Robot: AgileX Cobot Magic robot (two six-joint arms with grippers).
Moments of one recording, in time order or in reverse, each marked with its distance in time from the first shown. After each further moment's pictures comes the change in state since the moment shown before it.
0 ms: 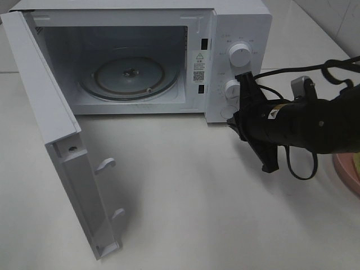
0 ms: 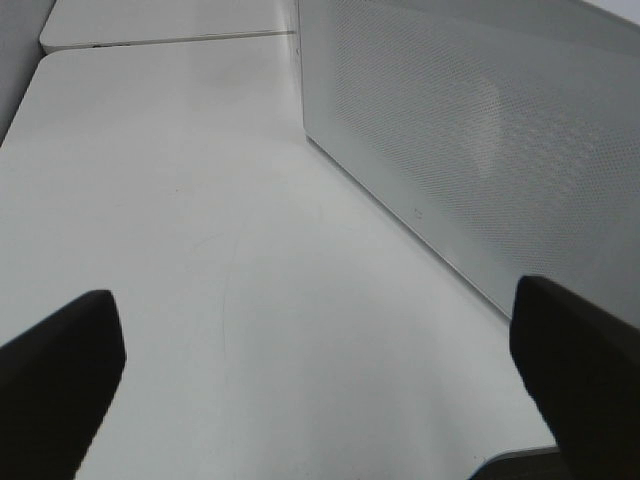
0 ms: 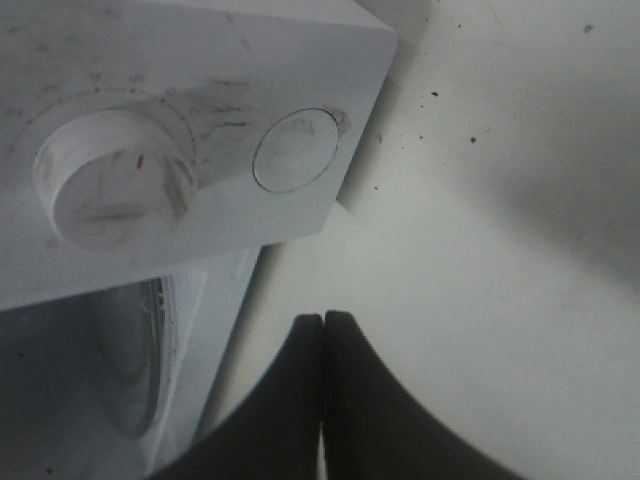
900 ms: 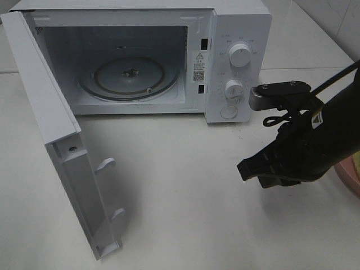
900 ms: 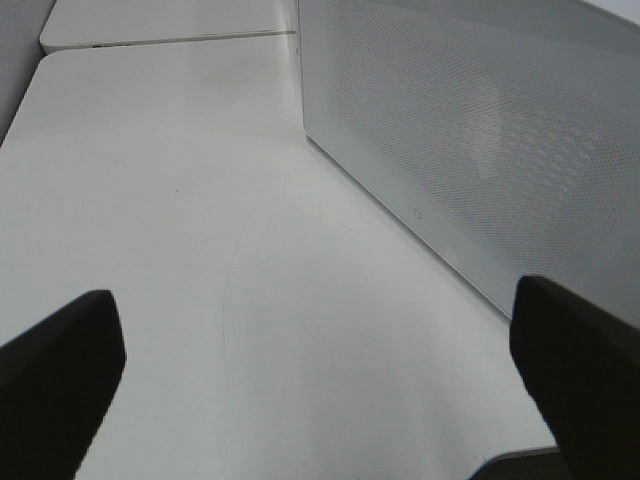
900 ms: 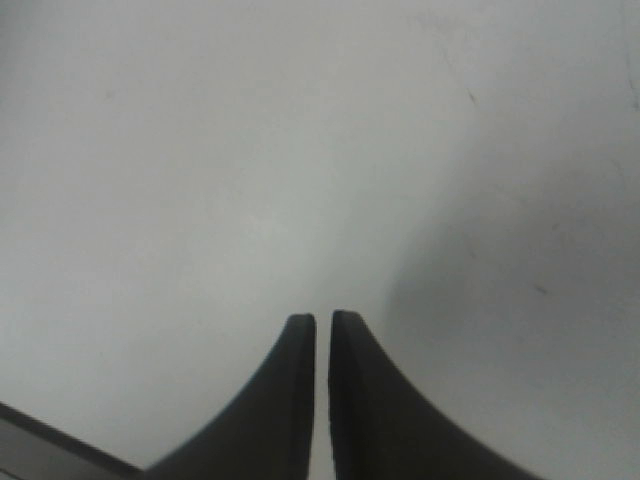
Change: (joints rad) left arm 0.000 0.000 0.000 0.000 0.000 0.000; right arm 0.000 -0.312 -0.016 -0.175 0.909 -1.184
